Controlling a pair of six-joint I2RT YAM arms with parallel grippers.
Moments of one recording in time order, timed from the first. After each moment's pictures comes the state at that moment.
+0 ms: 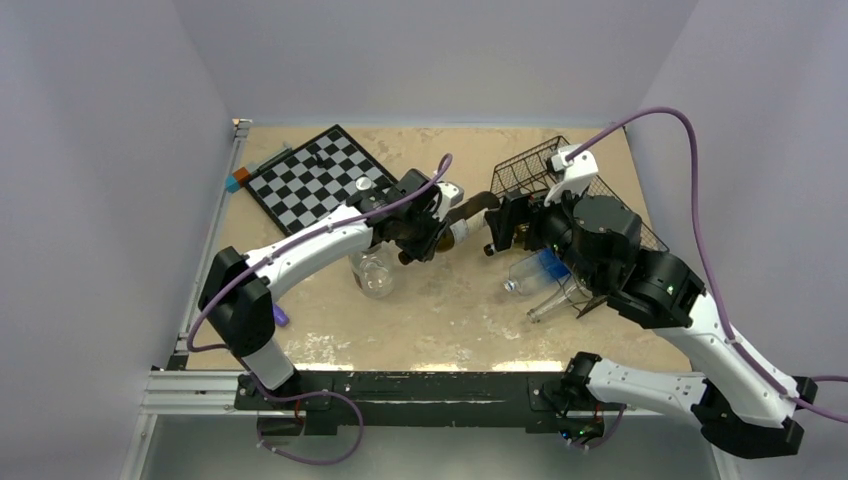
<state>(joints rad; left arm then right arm) -0.79 1.64 1.41 -0.73 0.06 -0.14 0.91 0.92 1.37 -0.72 0.48 0.28</state>
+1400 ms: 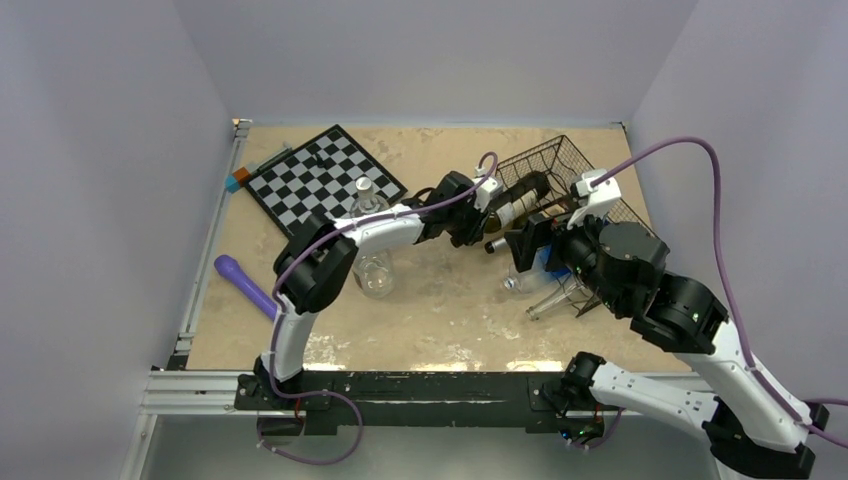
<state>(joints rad) -0.79 2.08 1.52 -0.15 0.16 -0.09 0.89 0.77 1.25 -0.78 0.45 0.31</state>
